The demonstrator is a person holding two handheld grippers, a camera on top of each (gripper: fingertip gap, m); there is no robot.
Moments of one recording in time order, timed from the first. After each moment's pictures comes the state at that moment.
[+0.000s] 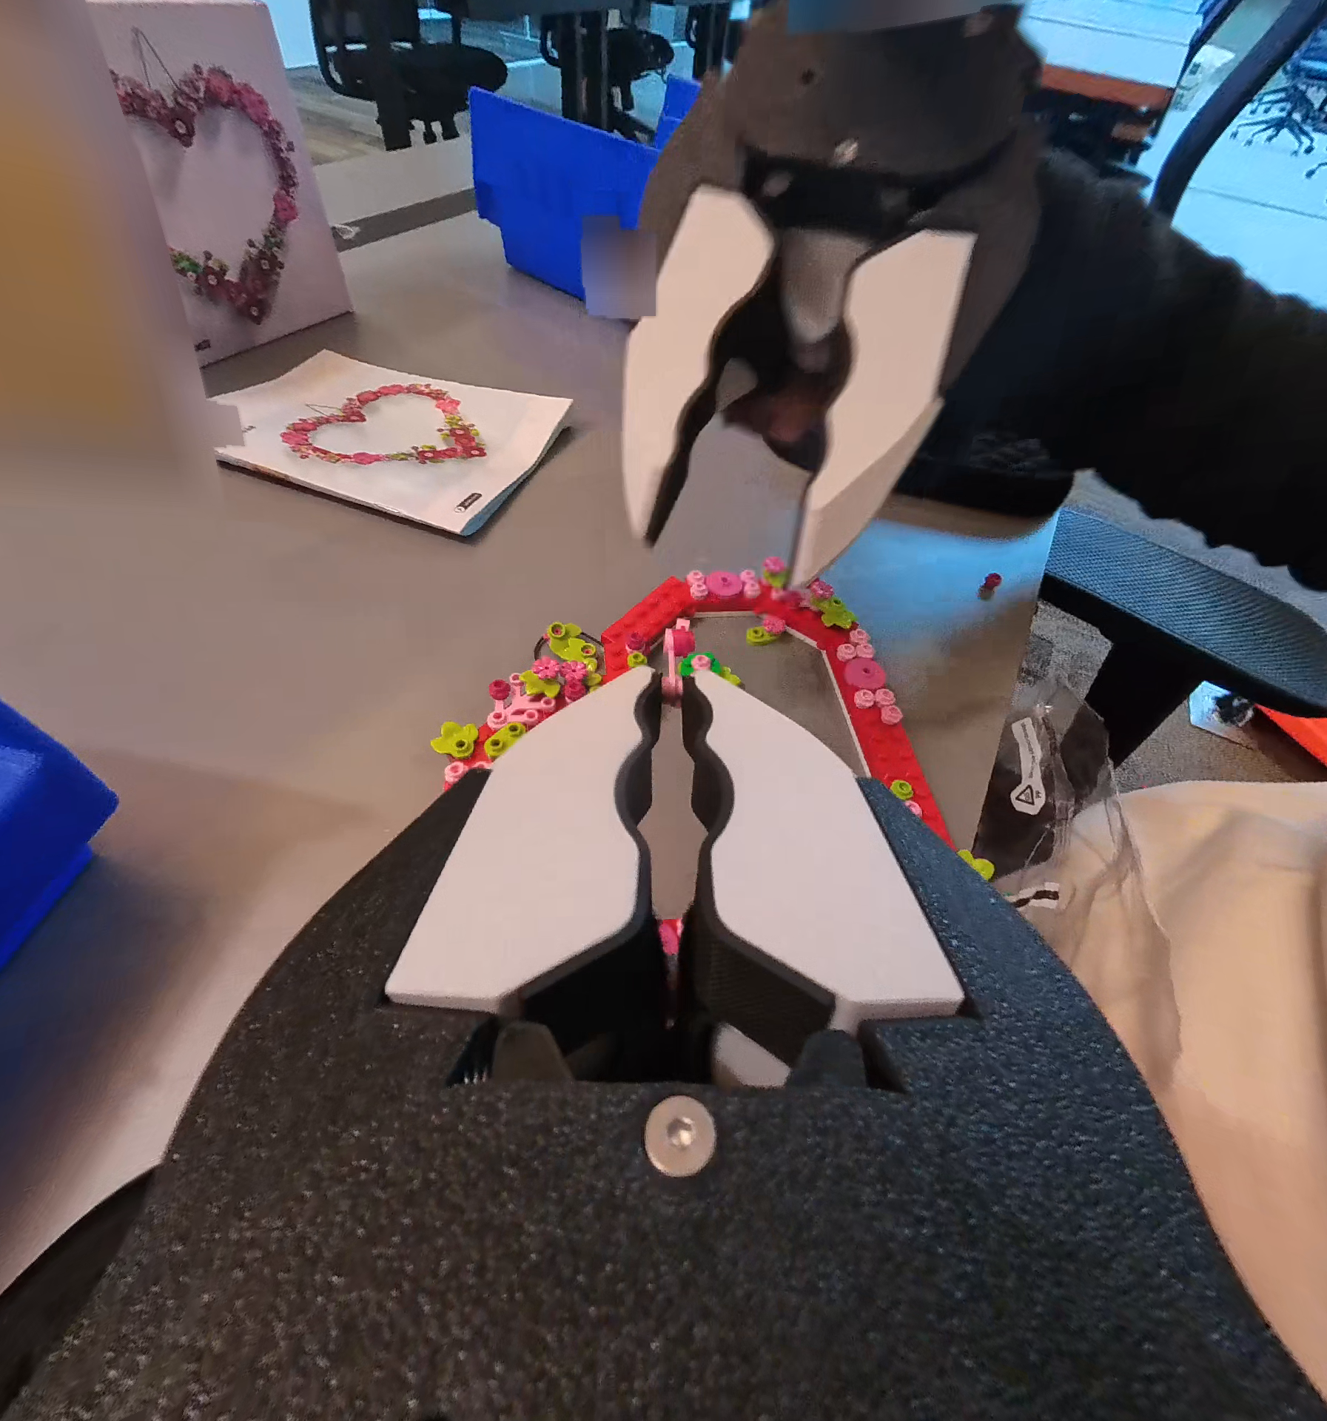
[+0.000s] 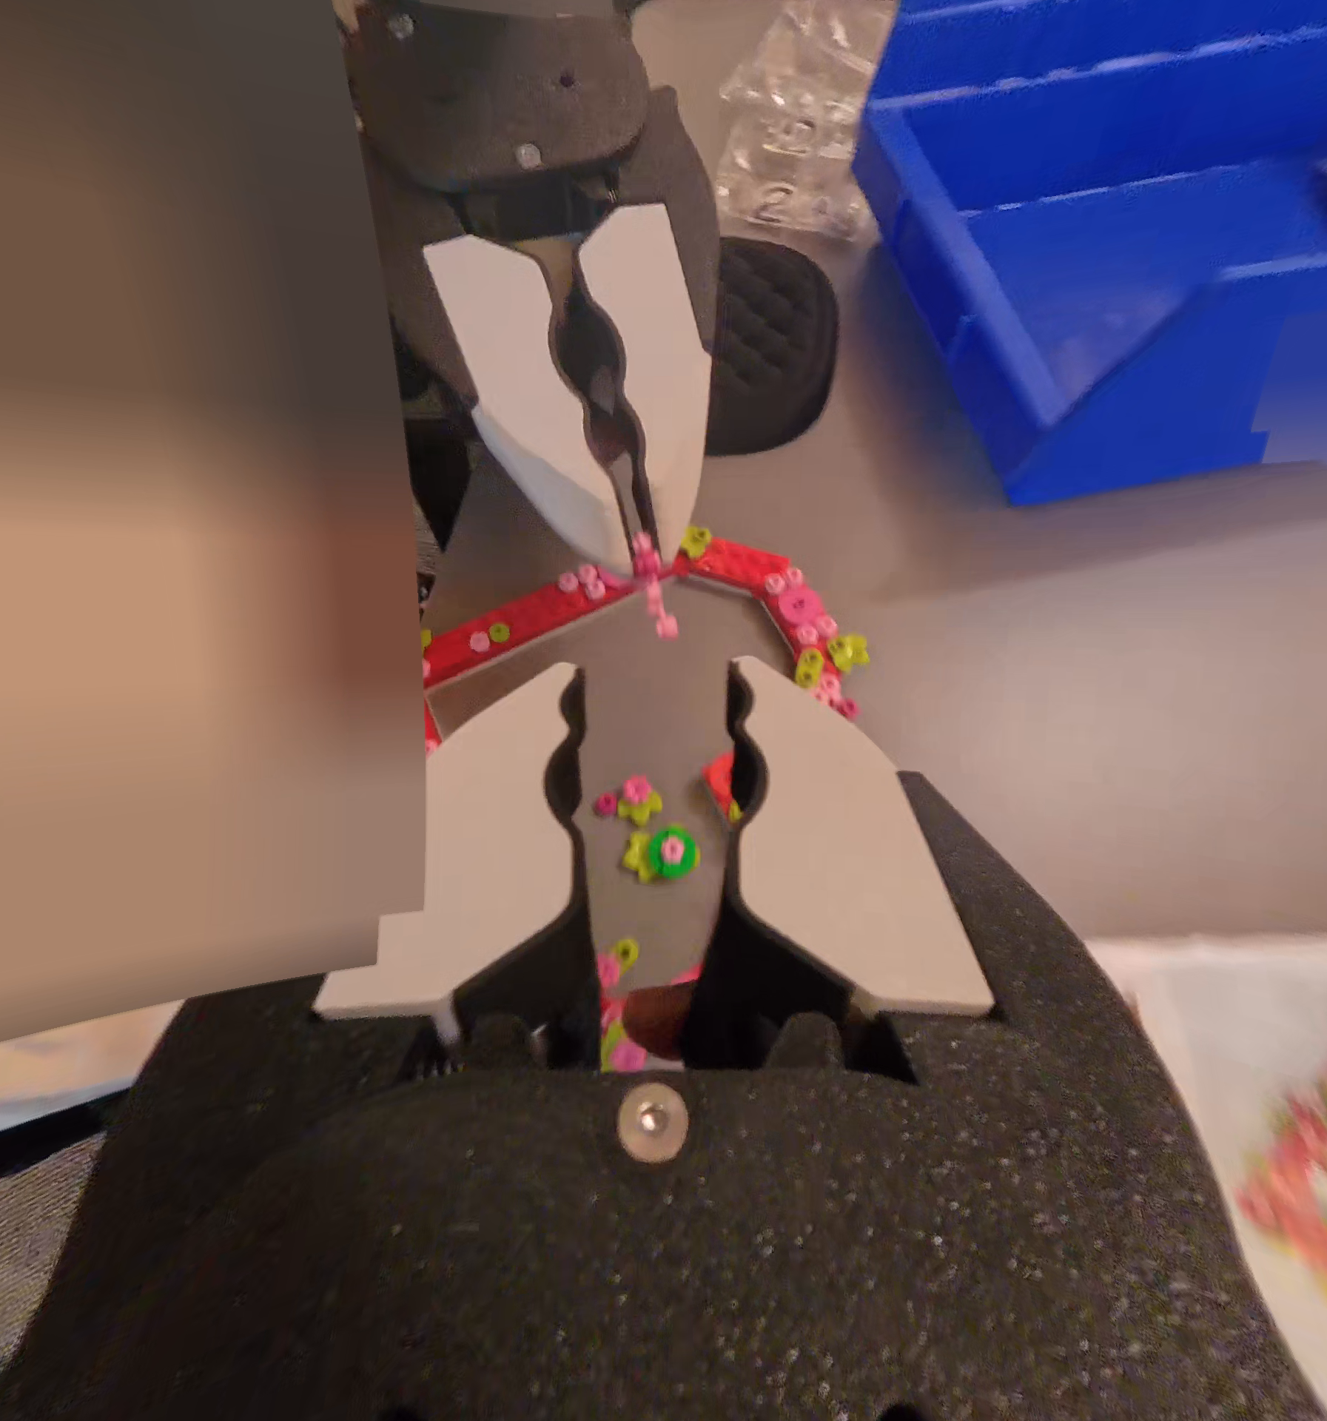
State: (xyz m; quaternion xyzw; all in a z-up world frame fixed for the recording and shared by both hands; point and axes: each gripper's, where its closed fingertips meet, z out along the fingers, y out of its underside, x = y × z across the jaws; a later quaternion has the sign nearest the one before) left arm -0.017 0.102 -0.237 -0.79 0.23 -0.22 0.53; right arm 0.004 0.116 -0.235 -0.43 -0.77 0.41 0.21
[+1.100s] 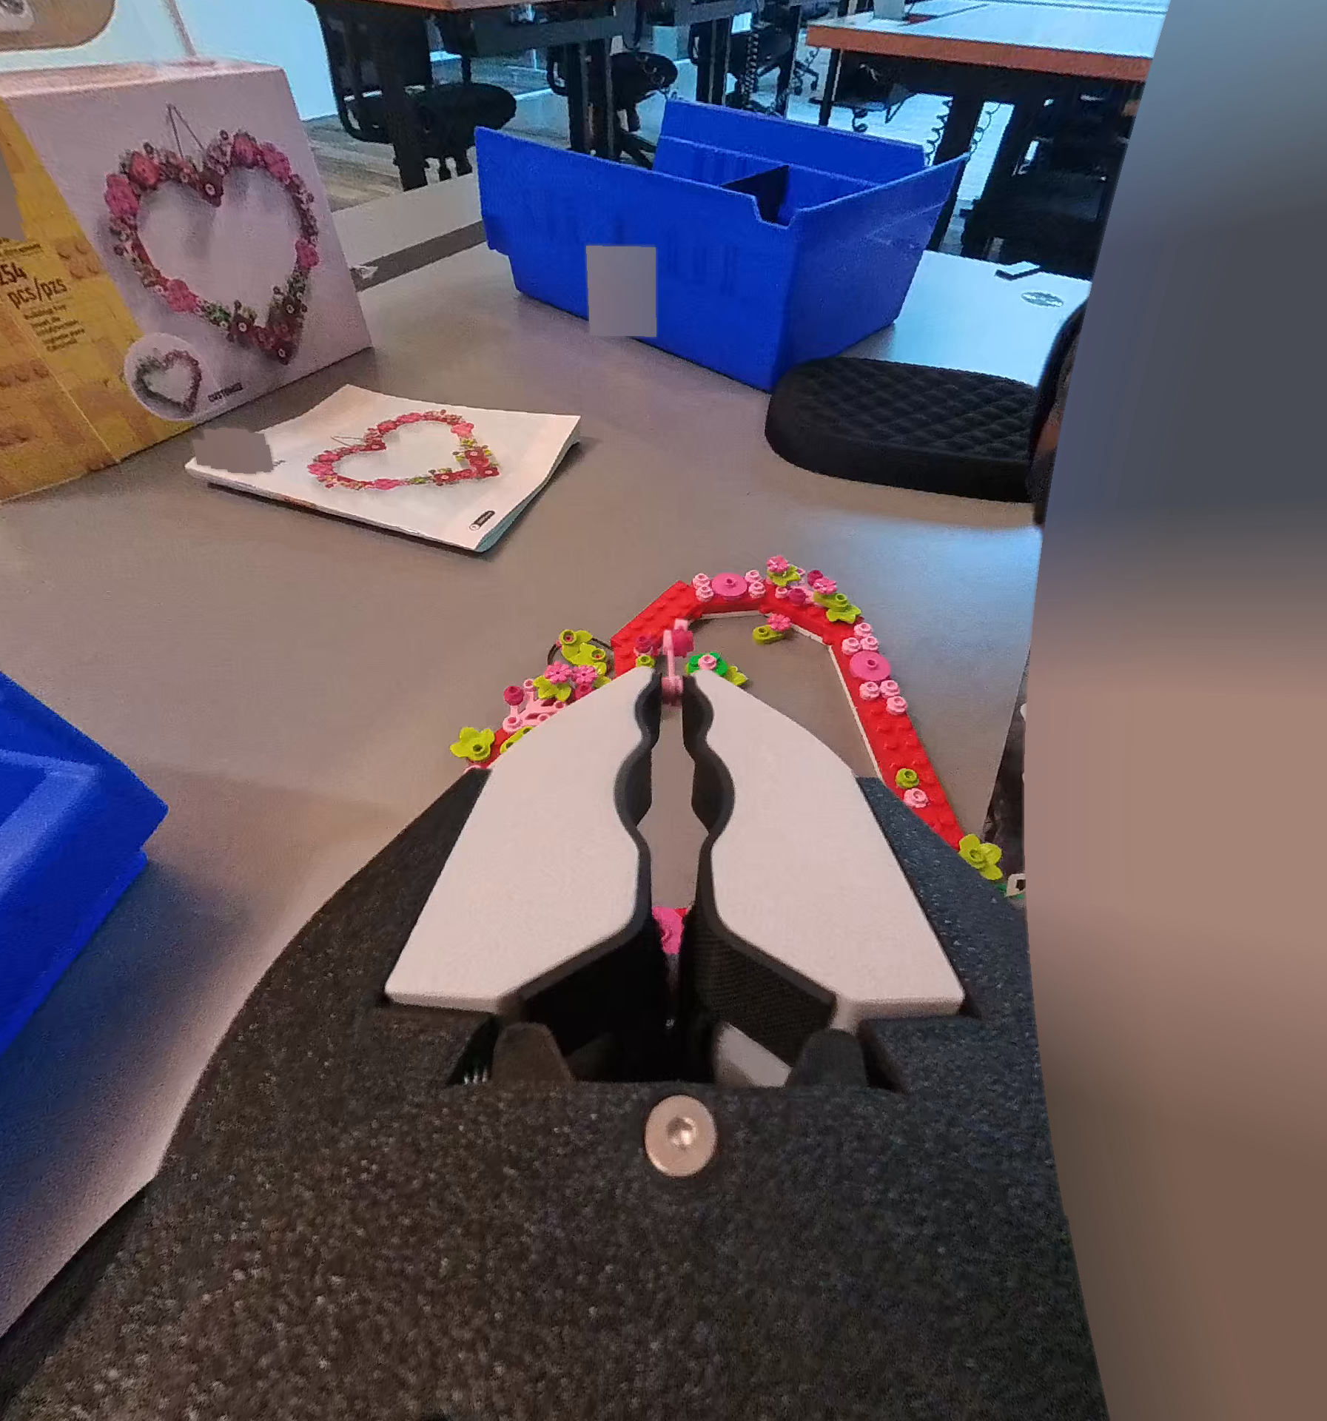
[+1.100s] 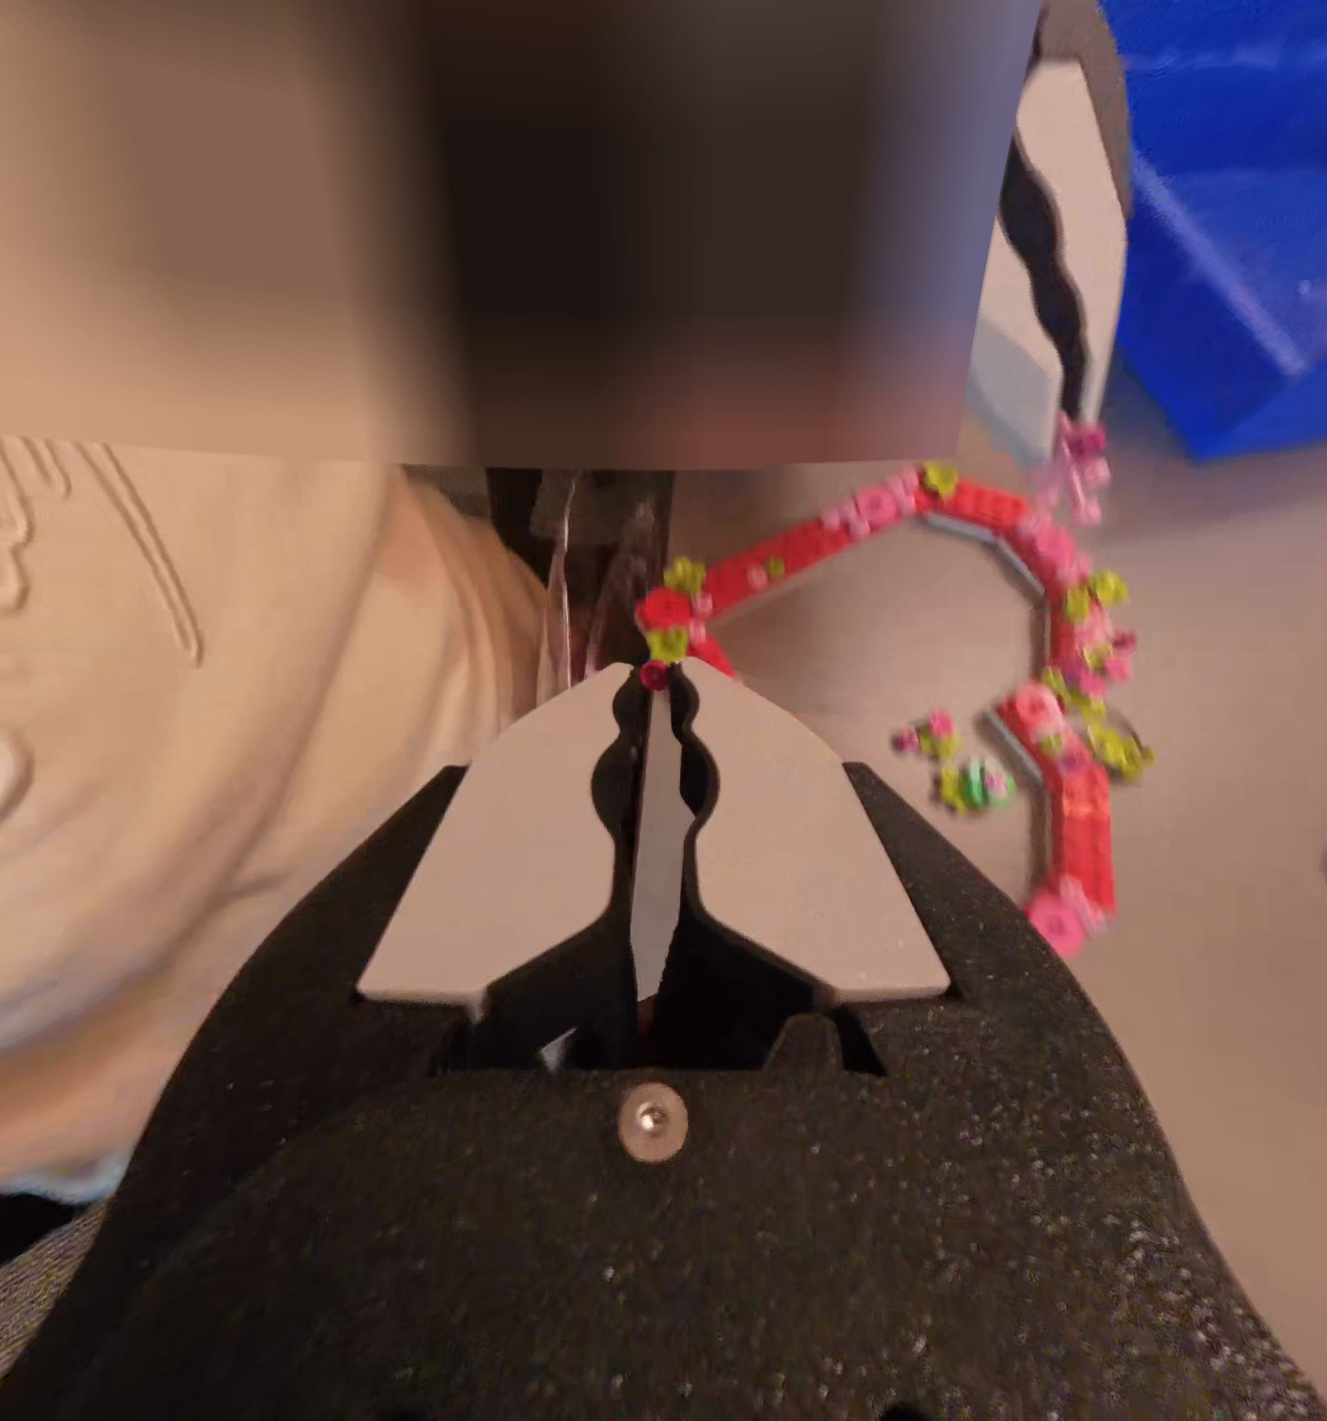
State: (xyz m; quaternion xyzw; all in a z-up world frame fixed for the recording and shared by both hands) left arm -0.019 0.098 -0.232 -0.78 0.25 -0.19 0.55; right arm 0.074 0.024 -0.250 -0.44 -0.78 0.37 0.26
